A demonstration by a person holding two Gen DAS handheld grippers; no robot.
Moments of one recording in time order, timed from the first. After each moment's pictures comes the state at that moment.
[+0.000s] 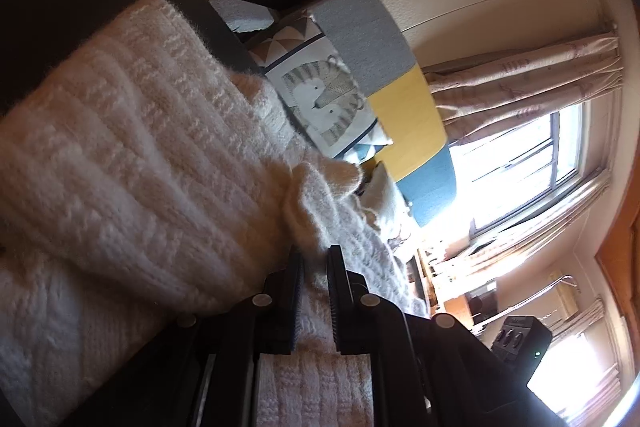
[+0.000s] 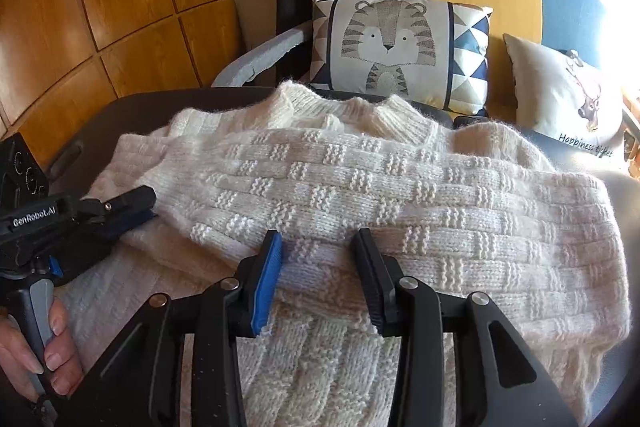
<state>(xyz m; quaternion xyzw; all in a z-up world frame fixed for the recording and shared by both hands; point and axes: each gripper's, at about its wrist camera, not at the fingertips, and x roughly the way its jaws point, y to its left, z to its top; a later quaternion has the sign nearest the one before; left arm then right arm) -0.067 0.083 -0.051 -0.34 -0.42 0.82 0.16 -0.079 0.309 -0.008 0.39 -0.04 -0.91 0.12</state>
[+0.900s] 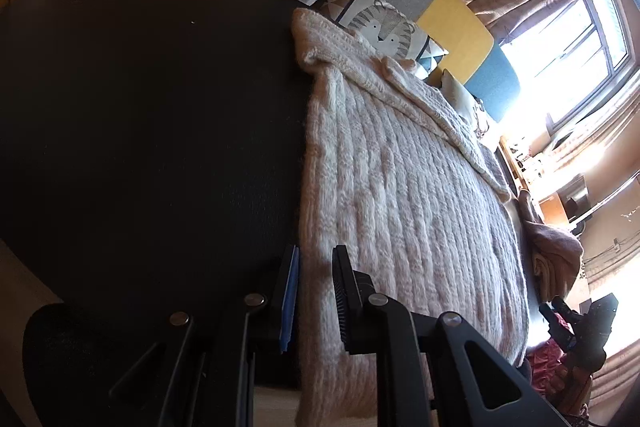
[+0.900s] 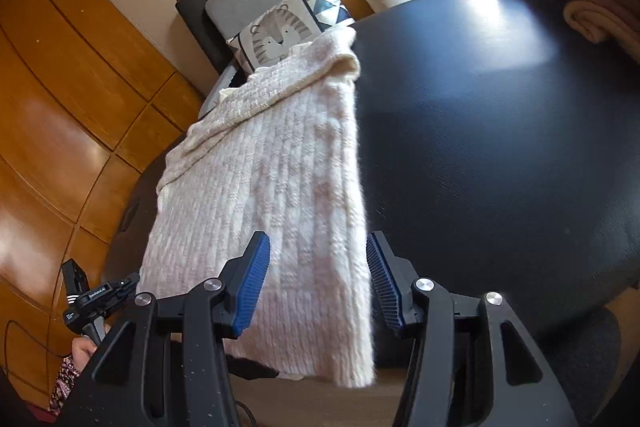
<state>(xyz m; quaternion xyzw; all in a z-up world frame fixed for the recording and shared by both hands) 0.185 -0.015 -0.030 -0.45 -0.26 0.85 0.11 0.244 0.472 0.016 0.39 -0.28 -0.88 0.04</state>
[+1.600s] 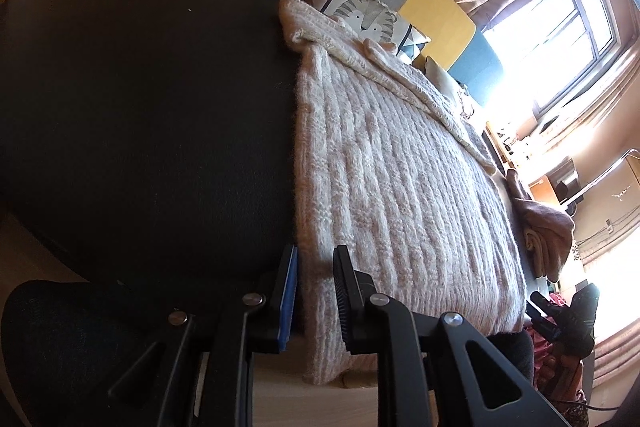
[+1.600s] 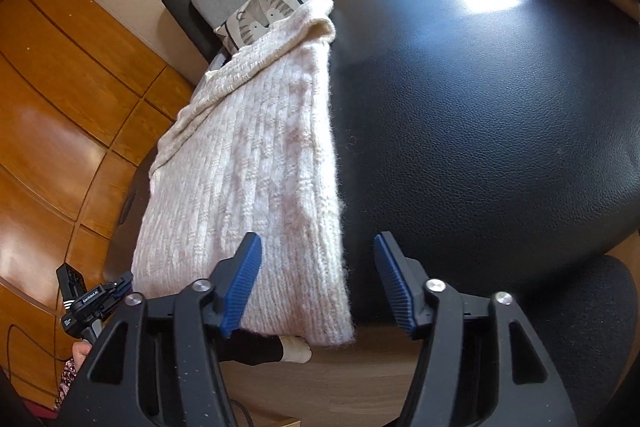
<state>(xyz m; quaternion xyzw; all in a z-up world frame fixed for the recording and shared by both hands) 0.218 -0.011 -0.029 -0.45 -0.25 0.85 0.14 0.262 0.469 -0.013 0.41 -0.30 -0.86 0.05</state>
